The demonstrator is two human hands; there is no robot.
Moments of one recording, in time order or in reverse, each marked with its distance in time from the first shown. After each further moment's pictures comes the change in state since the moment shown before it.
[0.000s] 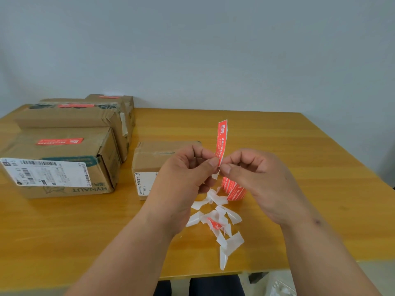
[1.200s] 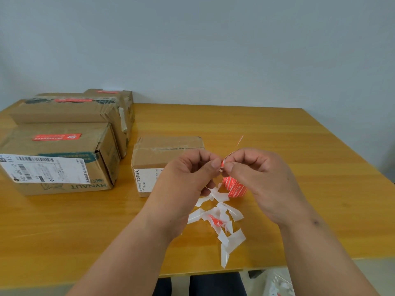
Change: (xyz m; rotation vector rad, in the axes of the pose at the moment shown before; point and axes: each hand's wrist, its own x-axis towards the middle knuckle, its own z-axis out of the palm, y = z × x) left_hand -0.006 -0.004 -0.001 0.114 -0.021 -0.023; right_hand 0.000 0.004 0.006 -0.003 0.052 -0.007
